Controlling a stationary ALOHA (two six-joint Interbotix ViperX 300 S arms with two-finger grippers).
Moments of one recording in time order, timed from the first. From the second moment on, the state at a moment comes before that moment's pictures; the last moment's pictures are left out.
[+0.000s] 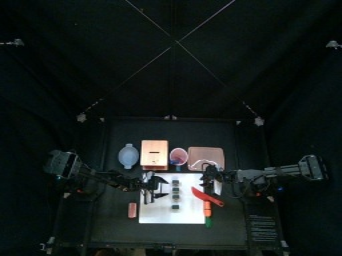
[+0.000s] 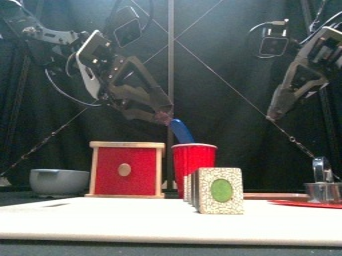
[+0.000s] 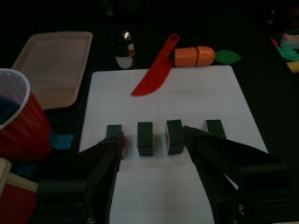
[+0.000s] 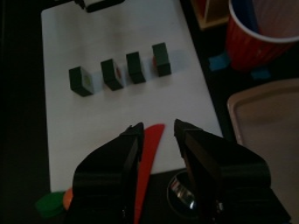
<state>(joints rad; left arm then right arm) -0.16 -0.01 0.83 -0.47 -0.42 0.40 0.01 -0.52 0.98 -0.17 0.16 0.37</state>
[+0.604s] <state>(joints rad) -0.16 -0.01 0.91 -0.50 -0.42 0.40 -0.03 -0.06 0.75 -0.23 0.05 0.37</state>
